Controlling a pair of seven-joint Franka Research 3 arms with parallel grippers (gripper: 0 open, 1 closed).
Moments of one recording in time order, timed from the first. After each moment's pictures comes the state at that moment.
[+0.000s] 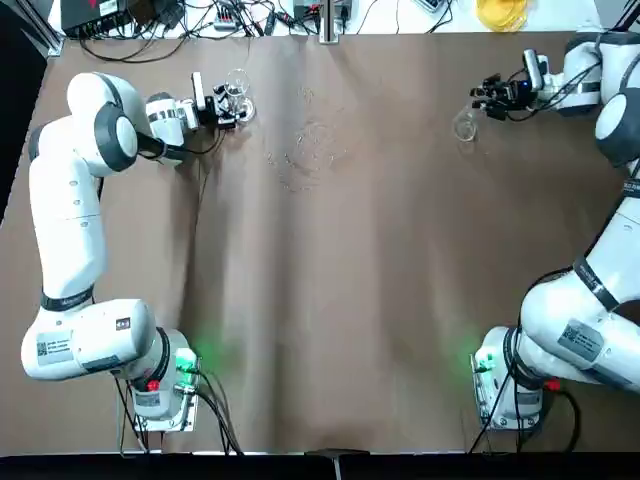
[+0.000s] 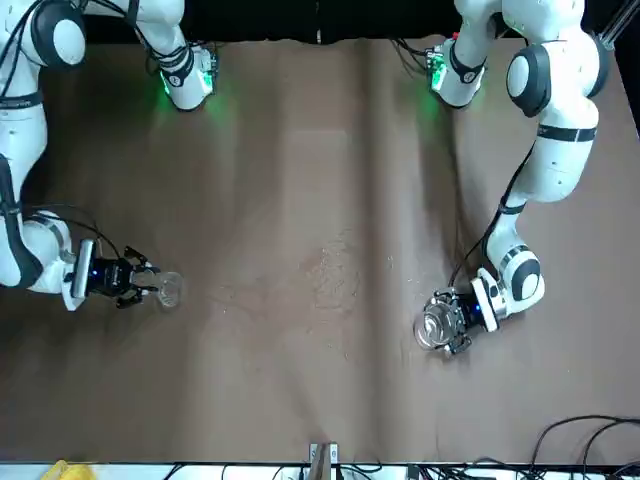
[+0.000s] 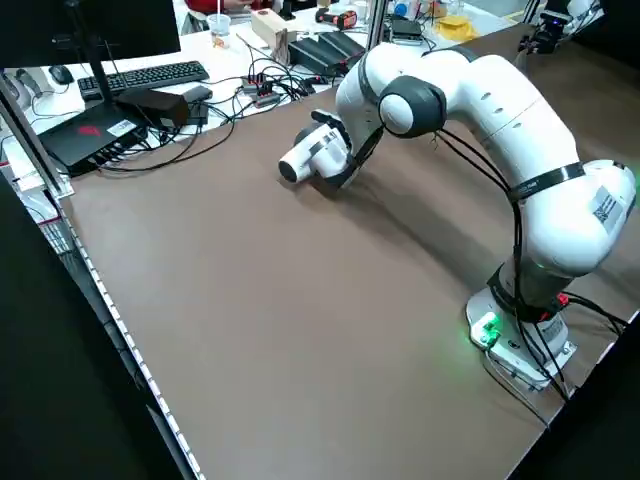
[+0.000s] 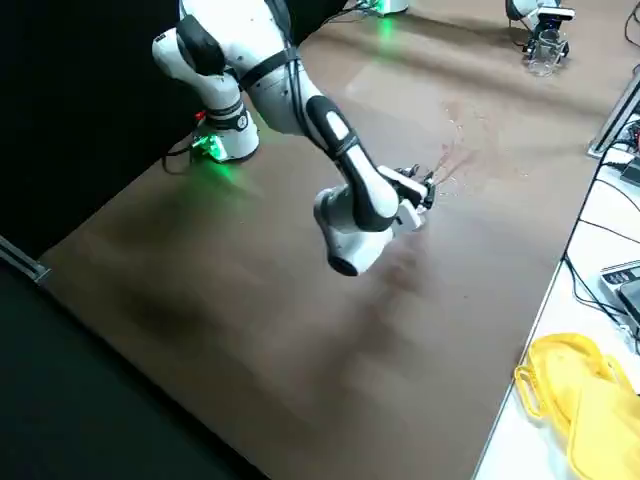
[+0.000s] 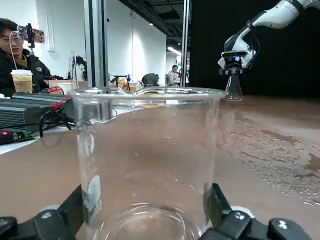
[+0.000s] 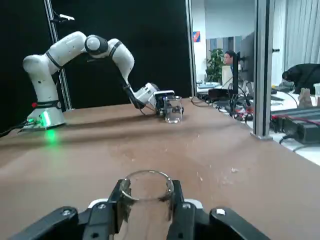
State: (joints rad) left arm 0.15 1.07 -0.10 -1.49 -1.62 1.81 2.55; right arm -0.42 0.84 0.06 -1.60 1.21 1.47 -2.40
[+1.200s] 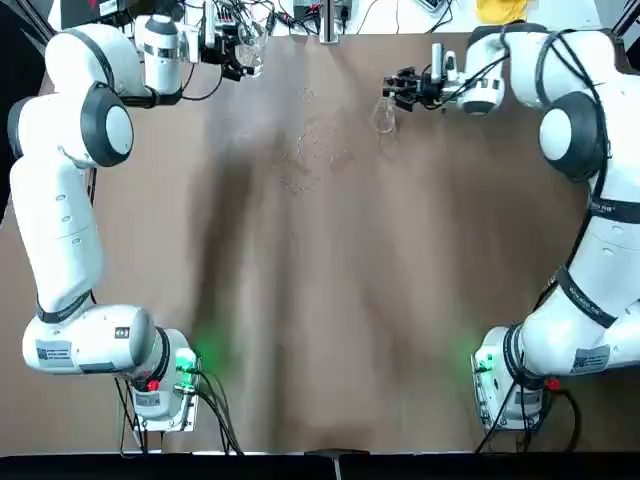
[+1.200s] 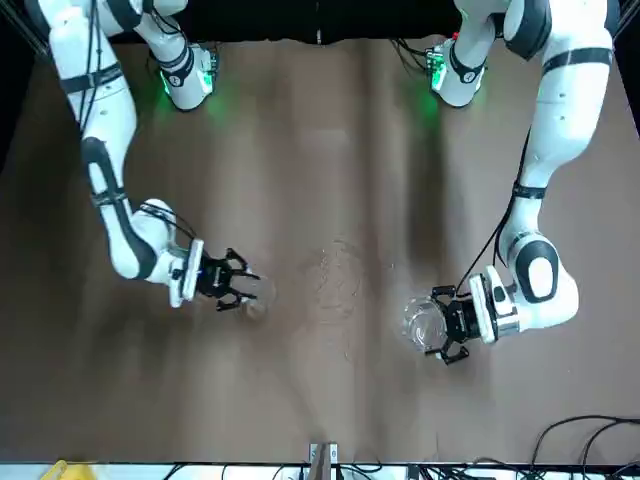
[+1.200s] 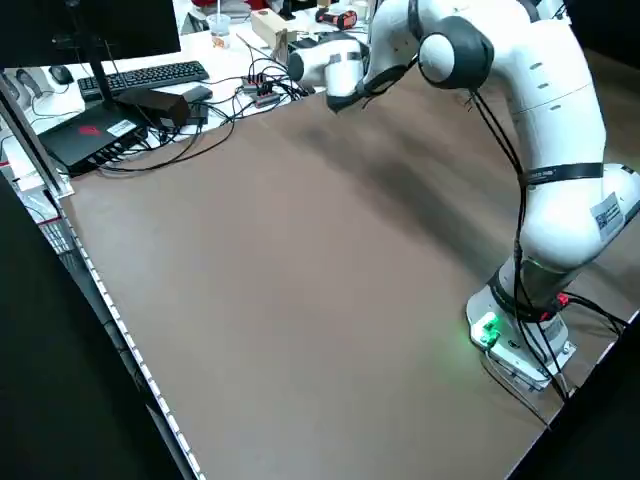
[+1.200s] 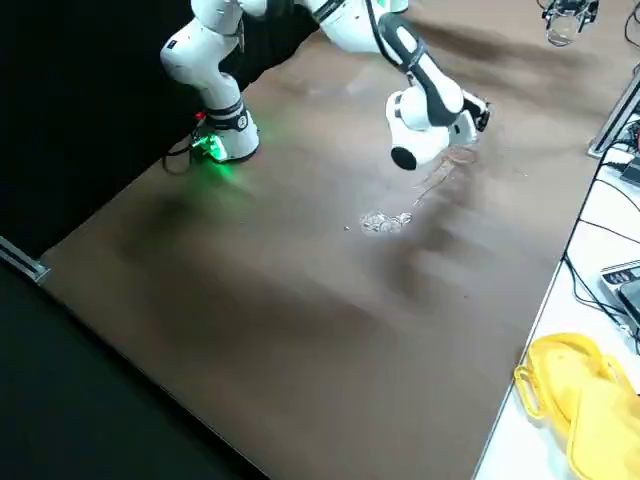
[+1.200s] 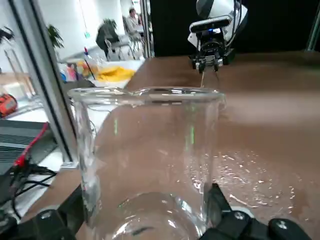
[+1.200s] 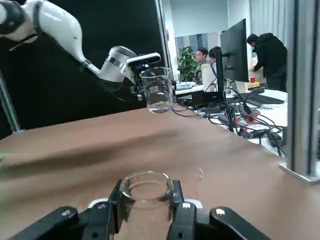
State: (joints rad) left arm -0.01 0.77 -0.10 -1.45 -1.31 1.98 2.22; right arm 0.14 0.67 0.07 -1.83 1.79 1.93 -2.40
